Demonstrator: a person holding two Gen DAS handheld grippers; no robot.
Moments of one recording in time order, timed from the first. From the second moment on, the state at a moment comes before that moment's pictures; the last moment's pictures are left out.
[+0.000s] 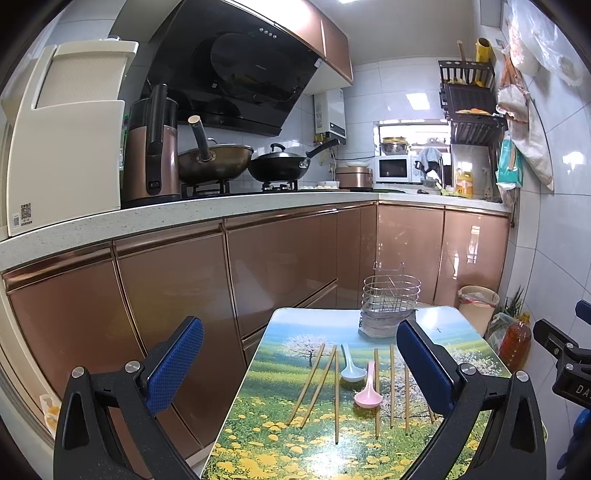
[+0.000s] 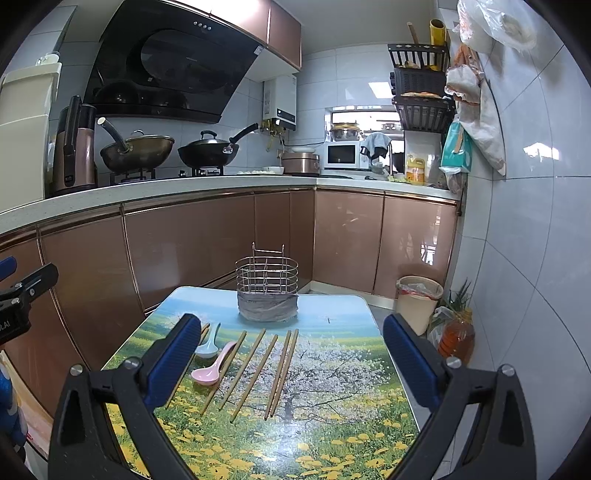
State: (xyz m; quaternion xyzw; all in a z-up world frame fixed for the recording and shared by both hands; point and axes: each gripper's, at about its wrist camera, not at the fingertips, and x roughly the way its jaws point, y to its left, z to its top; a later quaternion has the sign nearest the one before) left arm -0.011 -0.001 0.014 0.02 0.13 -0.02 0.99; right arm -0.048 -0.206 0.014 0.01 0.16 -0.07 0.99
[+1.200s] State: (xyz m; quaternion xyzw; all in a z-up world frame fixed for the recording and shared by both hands) left arm 0.029 -0.017 -0.007 0.03 0.15 -0.03 0.99; right arm -0.011 -0.216 -0.008 0.02 0.18 -0.08 0.98
